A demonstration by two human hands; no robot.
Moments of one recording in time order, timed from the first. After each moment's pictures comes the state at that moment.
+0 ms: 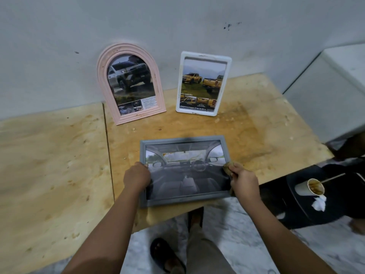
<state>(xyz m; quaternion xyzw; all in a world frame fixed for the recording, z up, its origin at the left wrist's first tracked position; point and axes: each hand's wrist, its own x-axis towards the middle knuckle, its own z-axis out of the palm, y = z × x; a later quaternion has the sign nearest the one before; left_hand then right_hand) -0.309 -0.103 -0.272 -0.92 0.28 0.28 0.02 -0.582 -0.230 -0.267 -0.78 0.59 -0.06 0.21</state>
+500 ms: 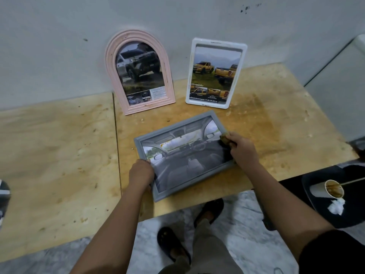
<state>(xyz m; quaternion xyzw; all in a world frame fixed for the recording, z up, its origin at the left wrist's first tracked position) -0.315 -0.092 -0.276 -0.93 0.16 0.32 -0.10 -0.532 -0.293 -0.260 -0.84 0.48 -0.09 0.26</state>
